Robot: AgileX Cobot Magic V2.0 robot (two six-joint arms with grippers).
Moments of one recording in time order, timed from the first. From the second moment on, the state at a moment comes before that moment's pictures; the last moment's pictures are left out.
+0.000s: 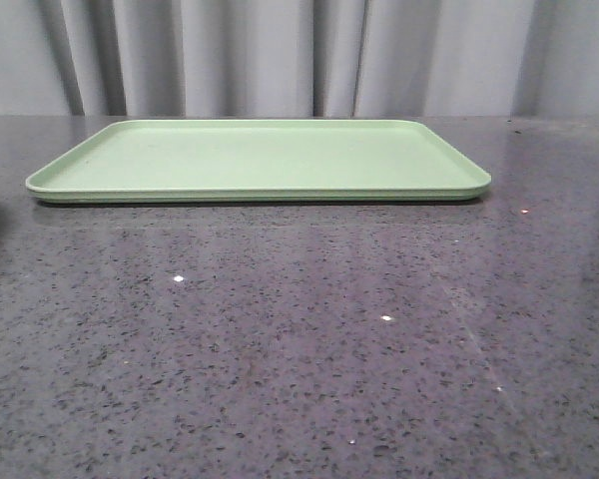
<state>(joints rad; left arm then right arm) 0.31 1.46 -1.06 -0.07 0.99 0.22 0.07 0.69 -0.72 -0.03 0.58 0.14</state>
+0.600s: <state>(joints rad) 0.47 1.39 -1.08 -0.32 1.13 0.37 0.07 0.69 -0.72 -0.03 0.57 0.14</state>
